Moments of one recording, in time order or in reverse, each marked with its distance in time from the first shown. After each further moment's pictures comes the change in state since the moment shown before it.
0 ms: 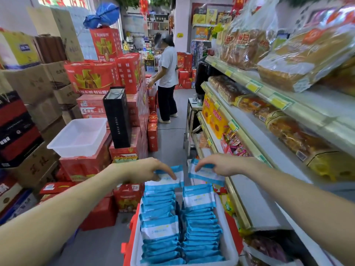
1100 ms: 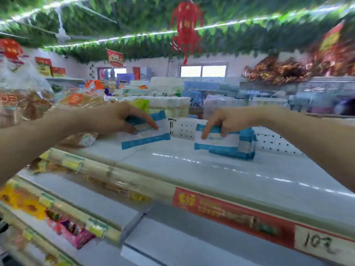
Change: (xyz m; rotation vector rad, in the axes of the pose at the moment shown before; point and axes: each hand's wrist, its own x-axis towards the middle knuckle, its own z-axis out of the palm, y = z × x) left_hand 0.213 0.453 -0.192 0.141 0.005 1.038; right_hand -0.526 0.065 -0.177 0.072 0.454 0.956
